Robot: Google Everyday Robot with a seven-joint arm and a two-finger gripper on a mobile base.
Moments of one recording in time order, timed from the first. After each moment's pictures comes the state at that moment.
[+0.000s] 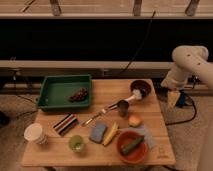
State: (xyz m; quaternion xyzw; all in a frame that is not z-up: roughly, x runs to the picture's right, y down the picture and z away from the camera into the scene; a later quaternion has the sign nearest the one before) arm 0.337 0.052 0.763 -0.35 -0.02 0.02 0.94
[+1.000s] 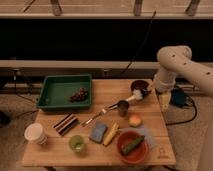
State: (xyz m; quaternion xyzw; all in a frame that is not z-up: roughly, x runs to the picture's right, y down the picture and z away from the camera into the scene) arm 0.265 0.071 0.743 -0.38 -0.08 -0.14 0.91
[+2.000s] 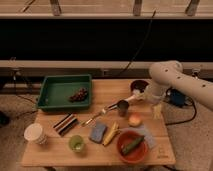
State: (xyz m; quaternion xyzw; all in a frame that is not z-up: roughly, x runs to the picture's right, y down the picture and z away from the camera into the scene) arm 0.228 0.120 0.769 -0.36 -0.13 -0.18 0.91
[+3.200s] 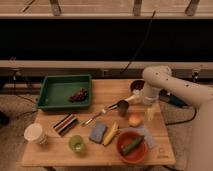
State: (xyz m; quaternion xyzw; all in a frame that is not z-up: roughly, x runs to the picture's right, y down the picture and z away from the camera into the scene) arm 0.215 0.145 0.820 -0.40 -0.13 -0.14 0.89
